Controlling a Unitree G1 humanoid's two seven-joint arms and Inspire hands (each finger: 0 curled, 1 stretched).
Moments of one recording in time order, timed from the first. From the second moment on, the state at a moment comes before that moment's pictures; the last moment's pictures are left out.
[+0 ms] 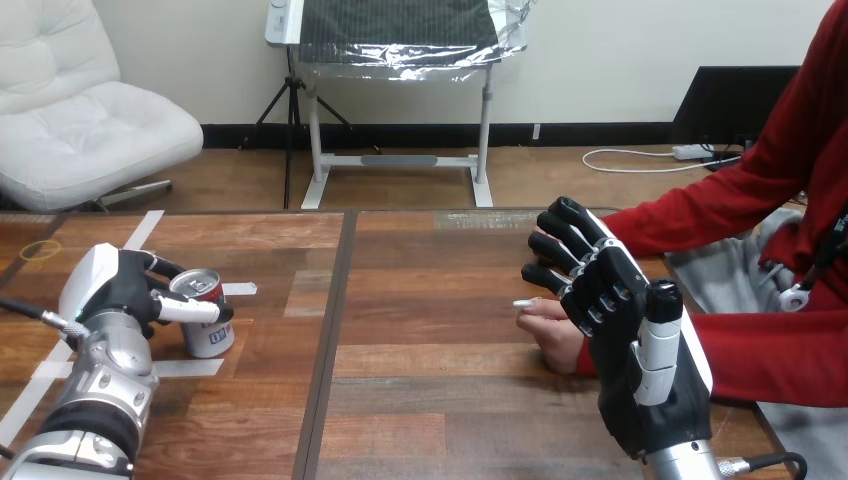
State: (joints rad) left arm -0.73 0.42 -0.11 1.27 0.33 0.04 0.22; right arm 0.09 0.00 -0.05 0.25 0.28 -0.56 0.43
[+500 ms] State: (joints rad) left arm -0.73 0.42 -0.10 1.27 0.33 0.04 0.24; right arm 0.09 0.00 -0.05 0.25 0.28 -0.58 0.43
